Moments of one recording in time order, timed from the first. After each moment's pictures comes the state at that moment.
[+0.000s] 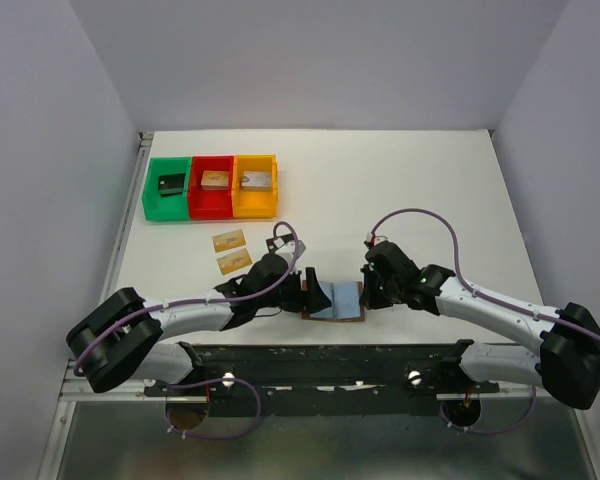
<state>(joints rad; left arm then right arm) -0.88 1.31 0.44 0.30 0.20 -0.80 0.80 1.18 0.63 -0.44 0.05 0.57</state>
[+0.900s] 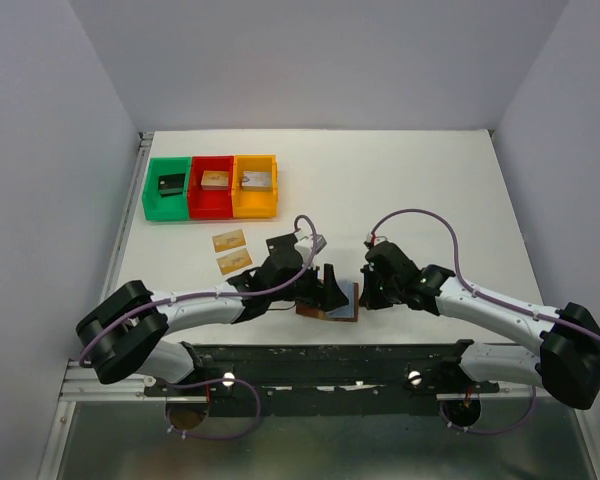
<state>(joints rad) -0.94 1.36 0.57 0.31 0.24 -0.72 0.80 1.18 0.63 -0.44 0.05 0.57</state>
